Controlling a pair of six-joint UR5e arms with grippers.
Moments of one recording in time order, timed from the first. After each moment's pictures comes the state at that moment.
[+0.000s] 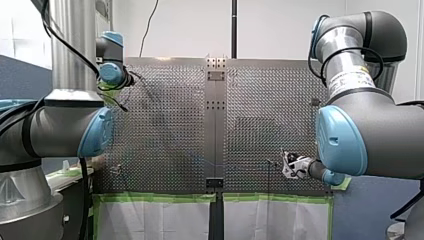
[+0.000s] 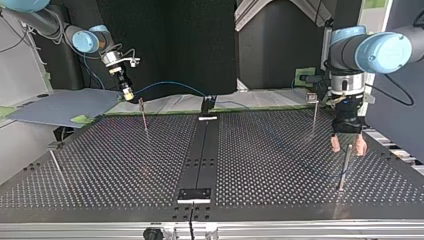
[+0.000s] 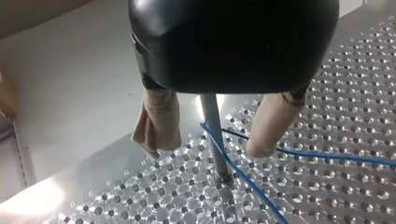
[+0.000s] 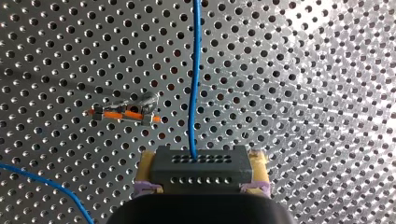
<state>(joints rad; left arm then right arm) 0.19 -1.49 -1.96 -2.74 -1.51 -2.58 1.63 -0.73 1.87 -1.18 0.91 1.39</state>
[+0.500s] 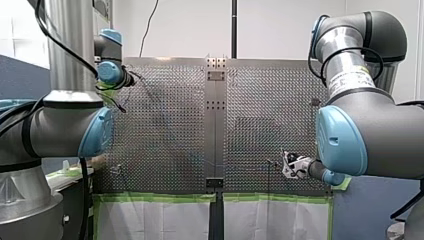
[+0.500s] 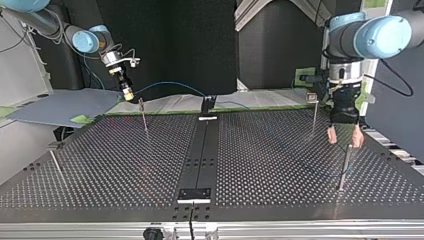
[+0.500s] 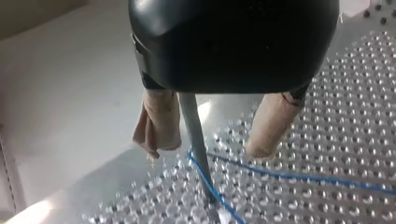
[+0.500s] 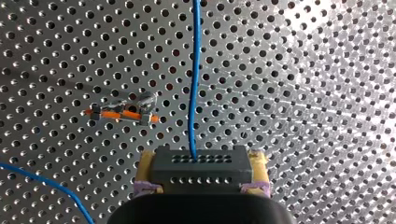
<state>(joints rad) 0.18 -1.42 -2.03 -2.73 -1.49 -2.54 1.63 -0.73 1.87 -1.18 0.91 1.39</state>
